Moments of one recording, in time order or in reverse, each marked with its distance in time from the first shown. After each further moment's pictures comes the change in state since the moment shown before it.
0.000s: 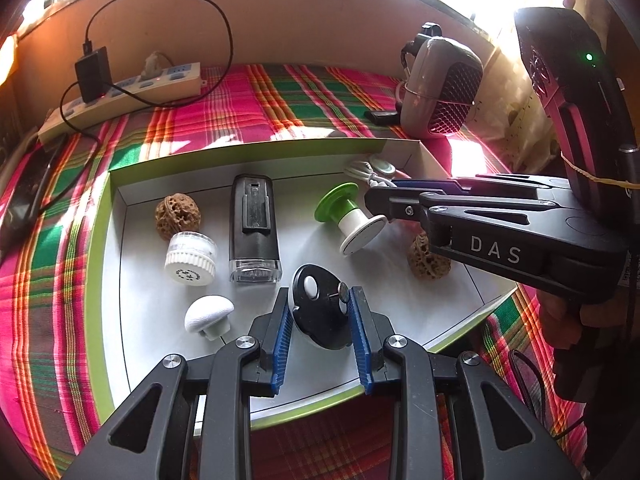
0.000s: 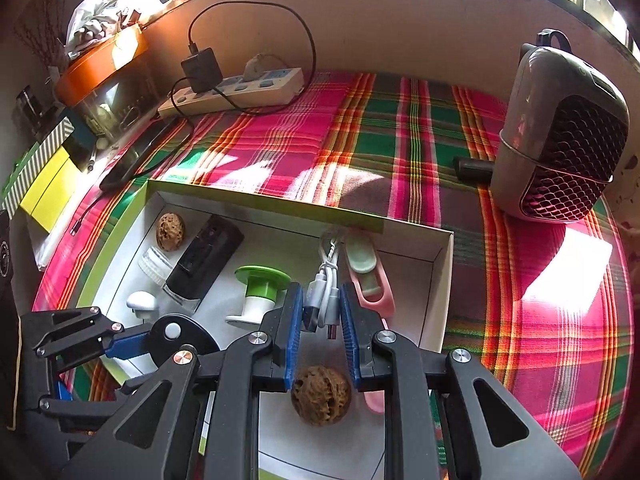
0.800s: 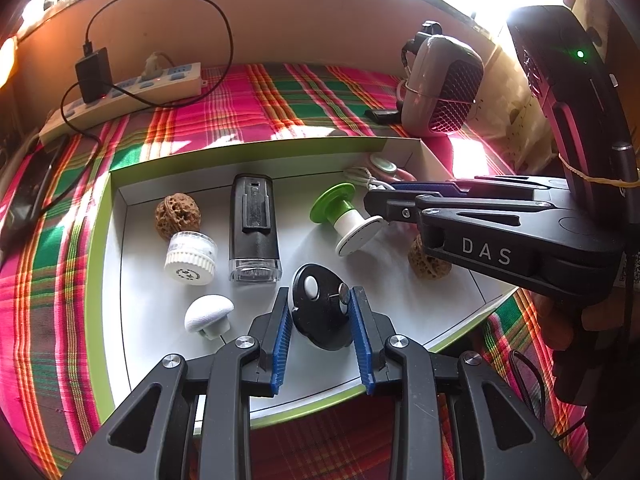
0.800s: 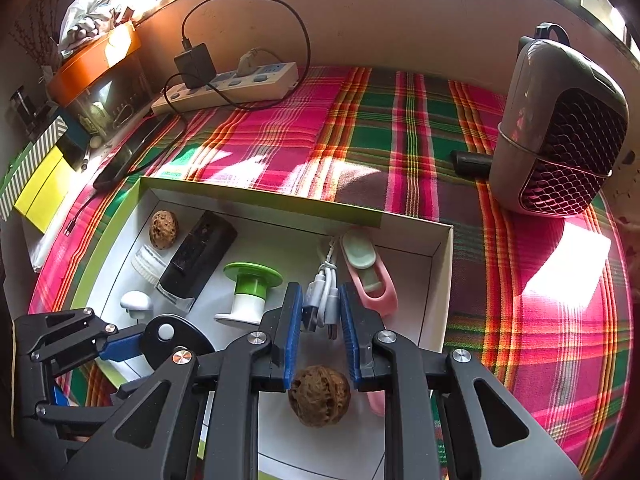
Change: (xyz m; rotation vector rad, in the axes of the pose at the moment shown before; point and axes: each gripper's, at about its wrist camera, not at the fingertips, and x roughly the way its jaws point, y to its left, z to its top) left arm 0.000 0.000 -0.001 0.001 0.001 0.003; right arm 0.005 0.000 0.000 0.013 0.014 -0.019
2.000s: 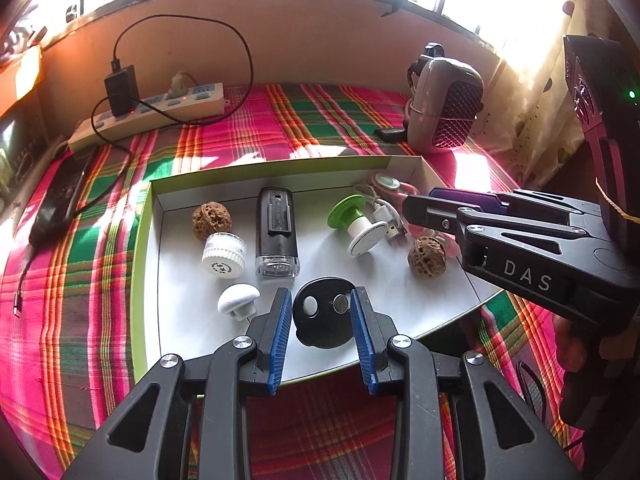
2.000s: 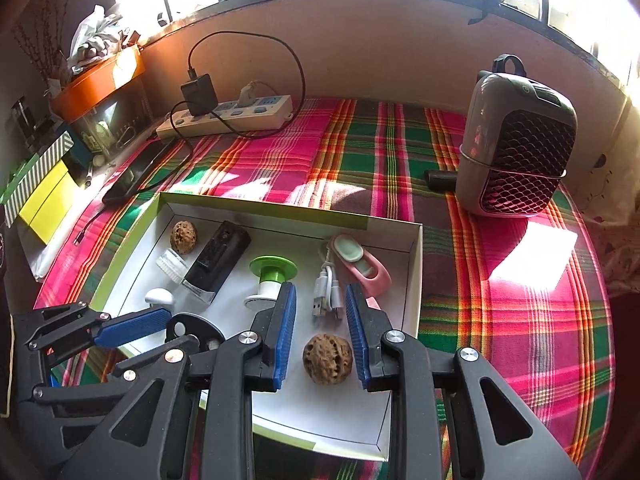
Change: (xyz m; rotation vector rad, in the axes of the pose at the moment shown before) left arm -0.029 -0.002 -0.008 -0.006 -0.062 0.067; right arm -0.040 0.013 -0.019 0.019 -0.117 -0.064
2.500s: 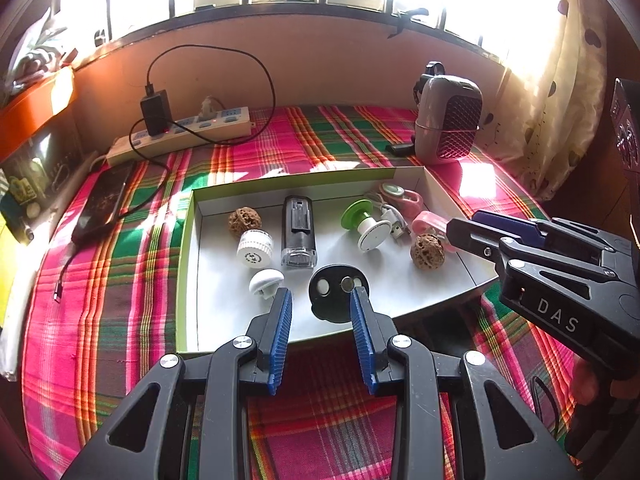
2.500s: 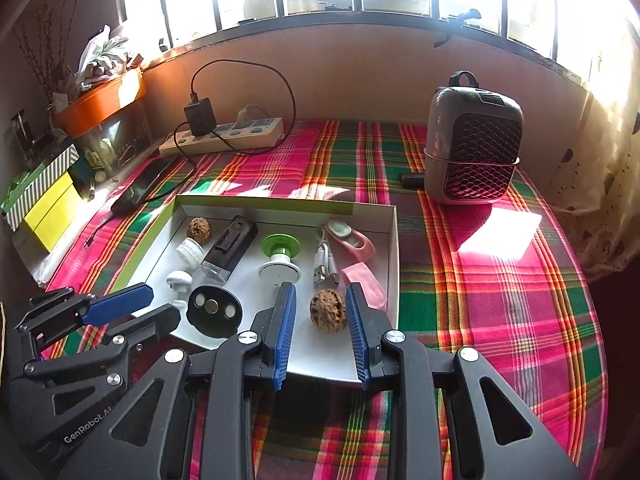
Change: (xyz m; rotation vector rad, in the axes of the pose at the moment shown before) left arm -0.033 -0.007 -0.017 0.011 -0.077 0.108; right arm -0.043 0.011 -0.036 0.047 -0.100 -0.058
